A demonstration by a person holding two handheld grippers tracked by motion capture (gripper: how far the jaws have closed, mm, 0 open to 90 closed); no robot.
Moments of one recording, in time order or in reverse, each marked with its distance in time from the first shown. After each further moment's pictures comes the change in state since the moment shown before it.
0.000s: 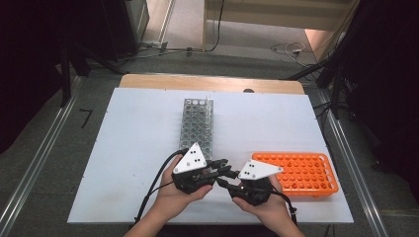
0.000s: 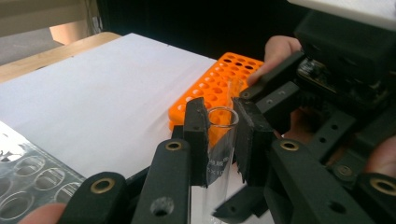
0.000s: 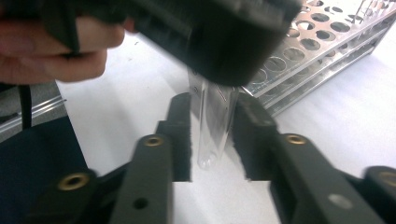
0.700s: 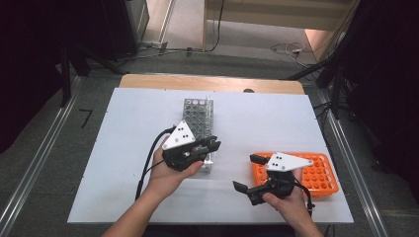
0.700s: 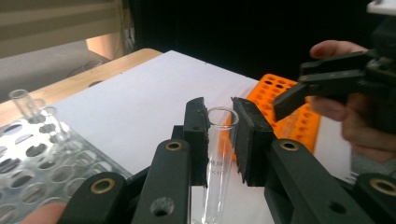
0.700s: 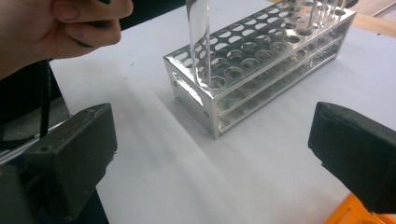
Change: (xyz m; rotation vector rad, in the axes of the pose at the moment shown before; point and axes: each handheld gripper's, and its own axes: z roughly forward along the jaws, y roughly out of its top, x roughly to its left) left arm 0.042 0.024 -0.009 -0.036 0.099 -0.009; right arm -0.037 -0.007 -0.040 -0.084 0.035 0.074
